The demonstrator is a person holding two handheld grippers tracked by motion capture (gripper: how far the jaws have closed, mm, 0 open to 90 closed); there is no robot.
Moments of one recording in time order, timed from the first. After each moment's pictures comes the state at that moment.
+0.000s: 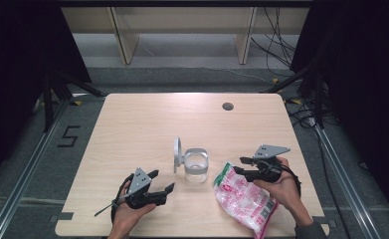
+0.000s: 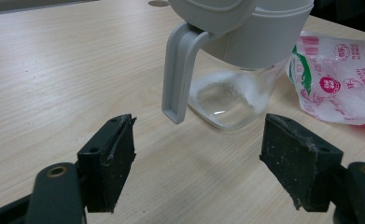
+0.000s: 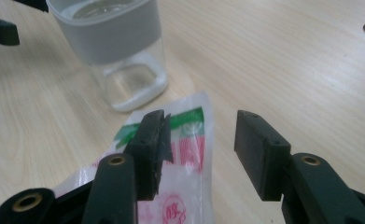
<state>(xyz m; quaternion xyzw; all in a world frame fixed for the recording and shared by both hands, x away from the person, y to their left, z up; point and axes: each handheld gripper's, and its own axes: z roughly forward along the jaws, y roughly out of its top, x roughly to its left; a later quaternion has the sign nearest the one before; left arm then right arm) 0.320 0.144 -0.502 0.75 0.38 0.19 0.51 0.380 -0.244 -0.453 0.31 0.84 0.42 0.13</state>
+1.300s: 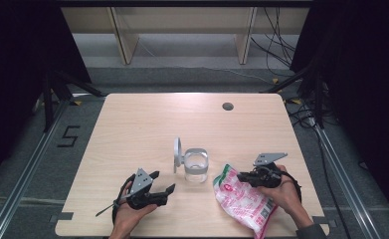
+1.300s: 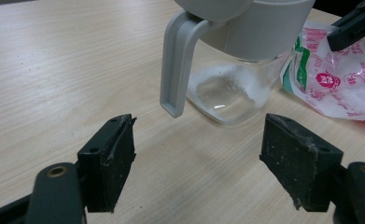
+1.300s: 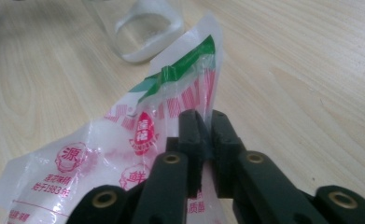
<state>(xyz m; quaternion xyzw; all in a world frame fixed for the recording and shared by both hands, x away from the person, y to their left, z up) 0.321 0.141 -0.506 0.75 0.39 0.19 0.50 0.380 -0.256 -0.485 0.31 0.86 0.39 0.06</state>
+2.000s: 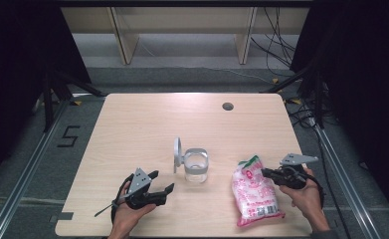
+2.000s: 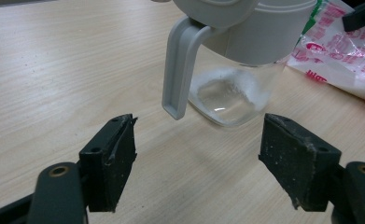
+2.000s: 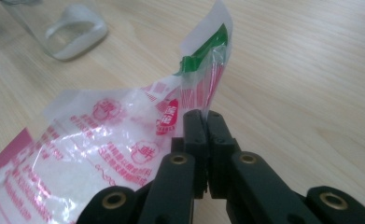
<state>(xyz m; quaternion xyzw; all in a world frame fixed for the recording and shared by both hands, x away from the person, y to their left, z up) 0.319 0.145 -0.503 0.75 0.39 0.19 0.50 0.367 -0.320 -0.480 0.40 0.81 0.40 0.13</state>
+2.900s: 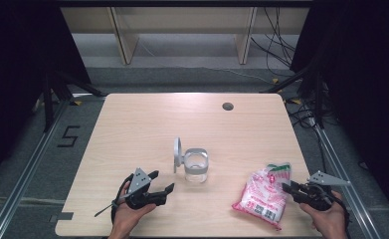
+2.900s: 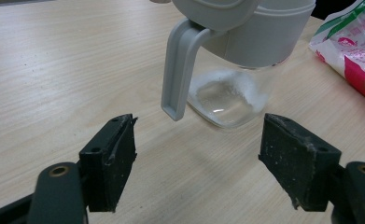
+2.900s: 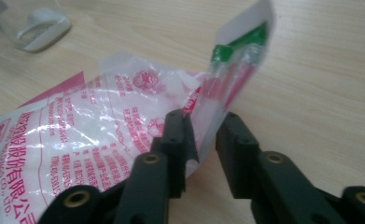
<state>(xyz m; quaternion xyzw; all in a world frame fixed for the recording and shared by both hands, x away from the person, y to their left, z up) 0.320 0.144 -0.502 0.75 0.39 0.19 0.50 0.310 -0.366 -0.488 0.49 0.76 0.41 0.15</state>
